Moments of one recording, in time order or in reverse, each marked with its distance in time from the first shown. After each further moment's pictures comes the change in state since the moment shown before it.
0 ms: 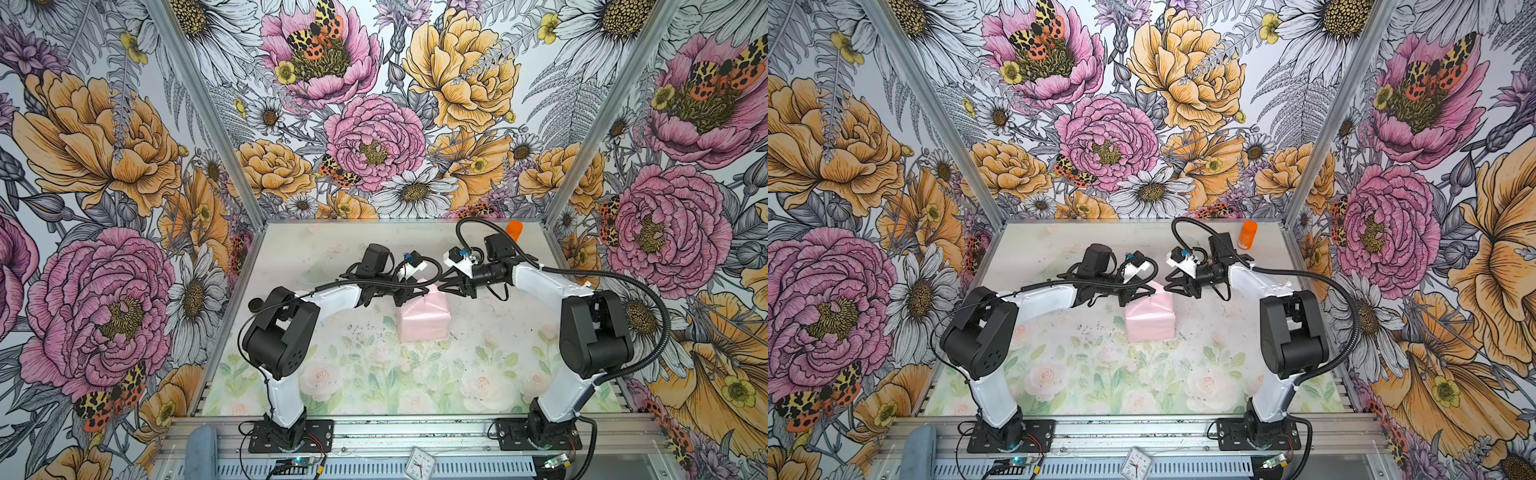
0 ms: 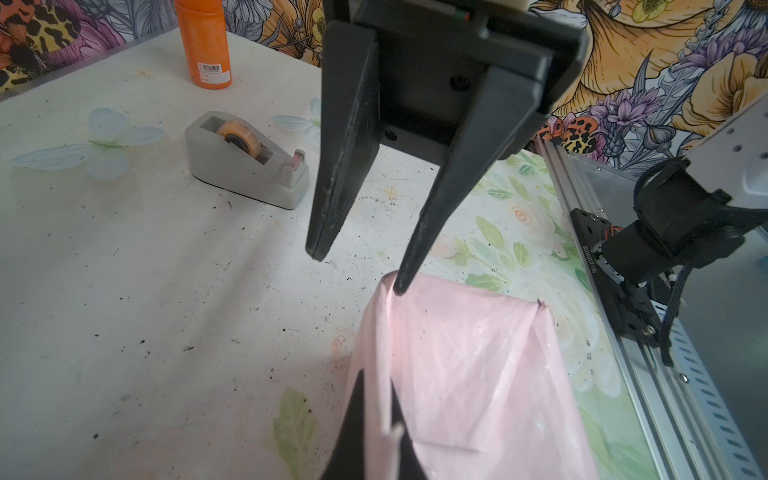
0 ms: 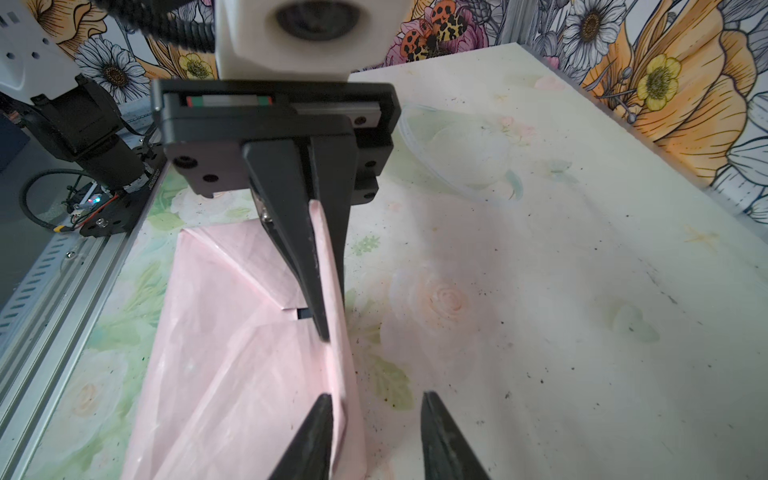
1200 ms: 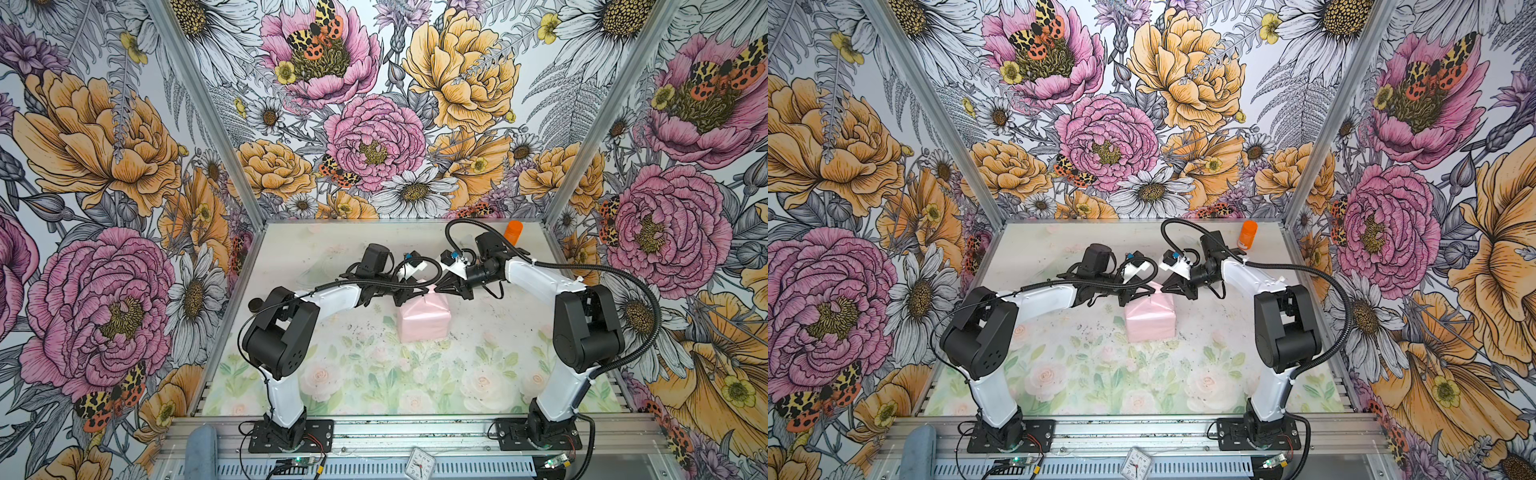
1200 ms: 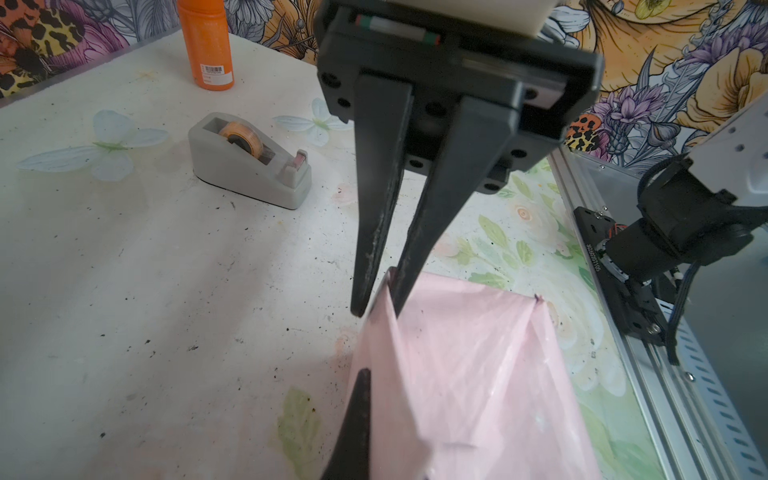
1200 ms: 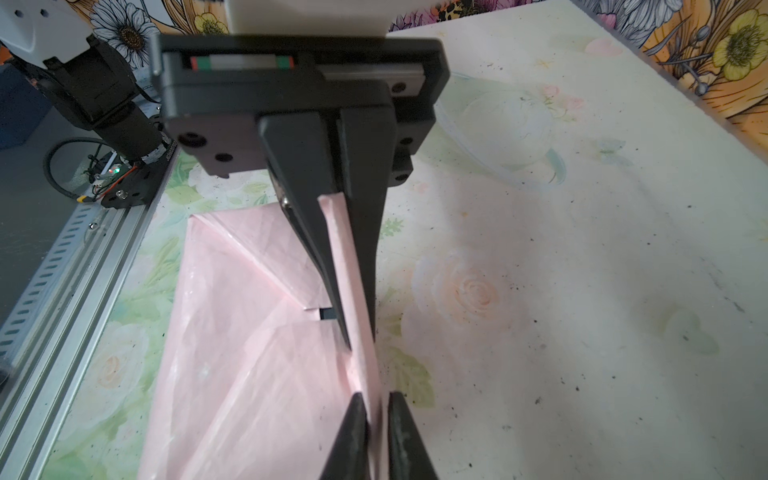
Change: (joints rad) left arm 0.002 0.000 0.001 -0.002 -0.004 0.011; right arm 0.041 0.042 0.077 -0.159 0.042 -0.095
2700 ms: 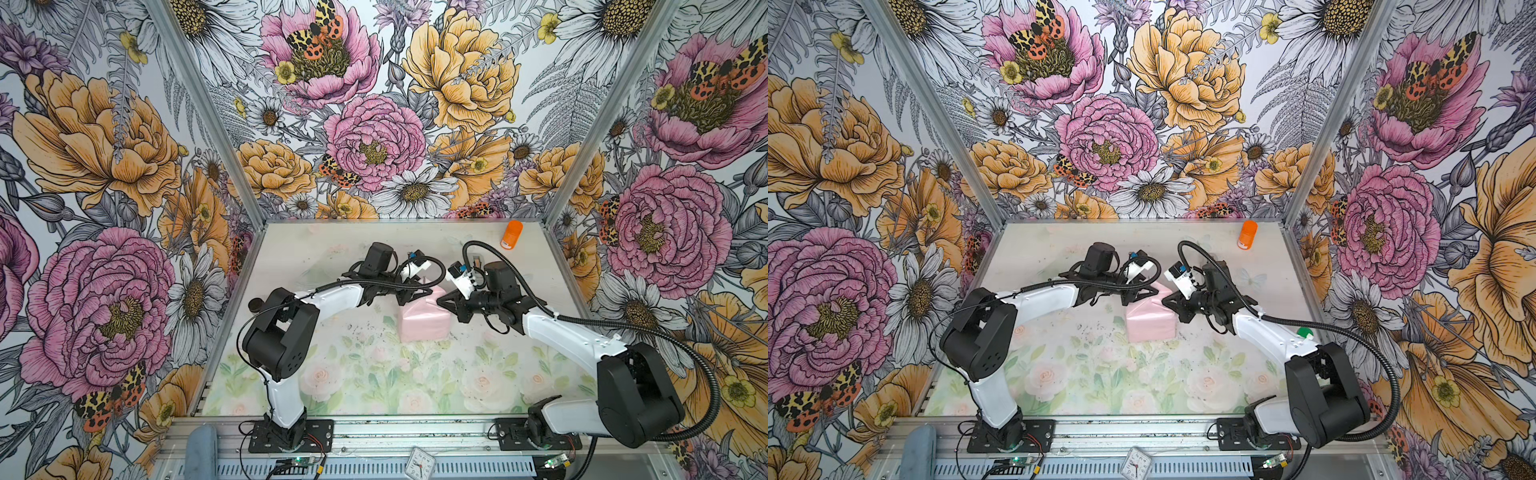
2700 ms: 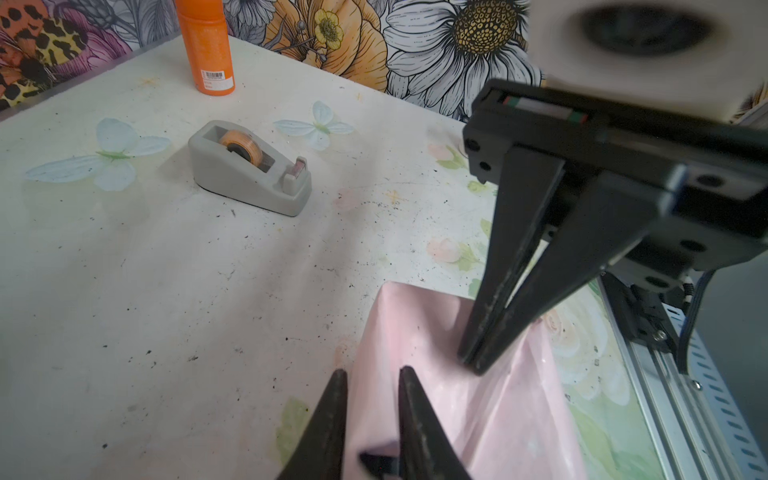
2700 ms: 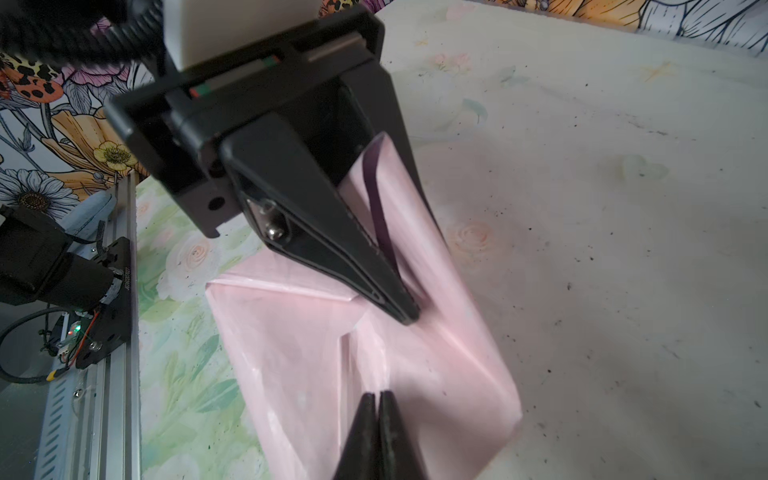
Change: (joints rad) left arm -0.026 -0.009 0.038 -0.028 -0.038 -0.005; right arm 0.121 -0.438 -0.529 0.562 0.291 0.830
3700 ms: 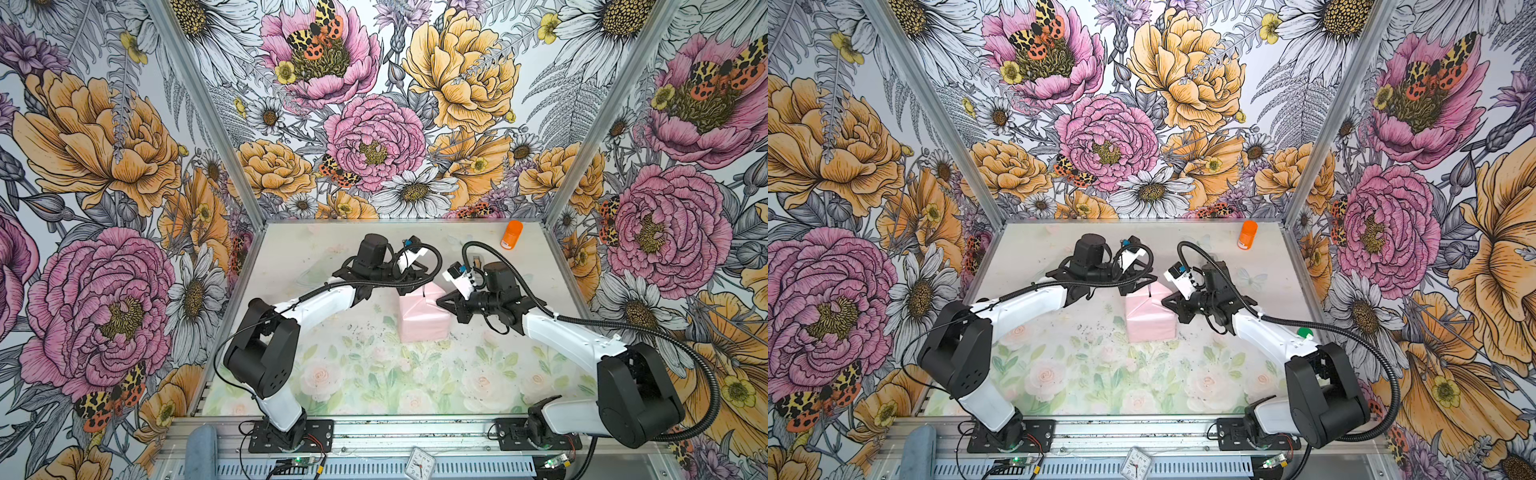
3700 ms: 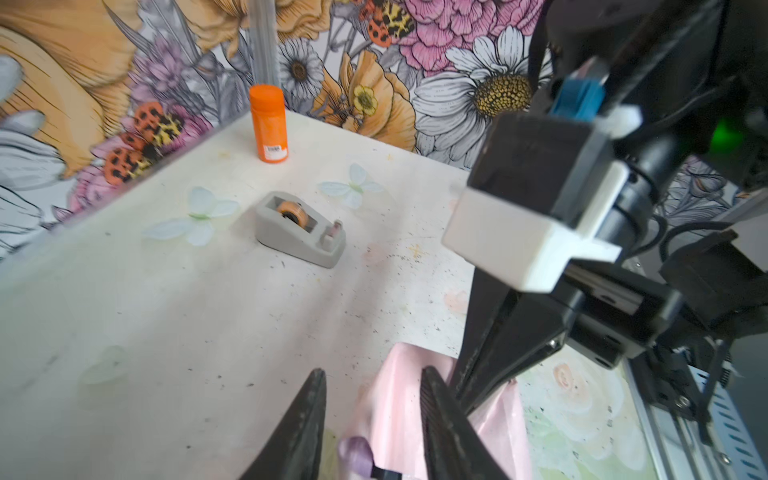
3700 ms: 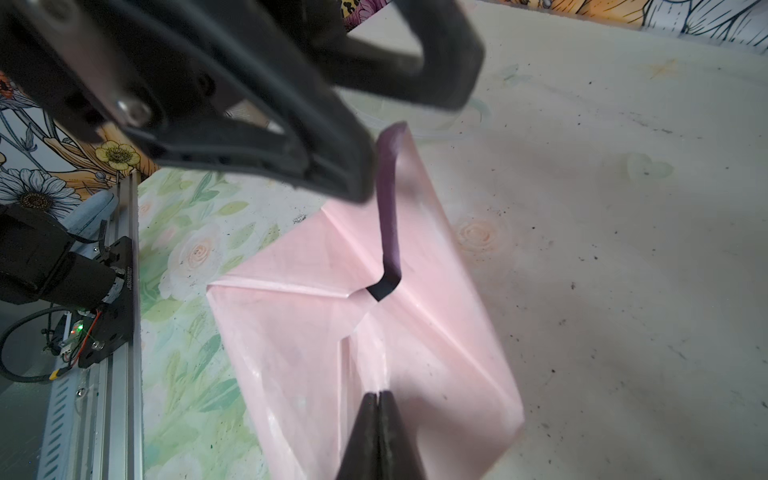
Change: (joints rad) left arm 0.007 -0.163 -0.011 0.048 -0.138 -0.108; right arm 0.007 0.000 -0.002 -0.001 0.000 0.002
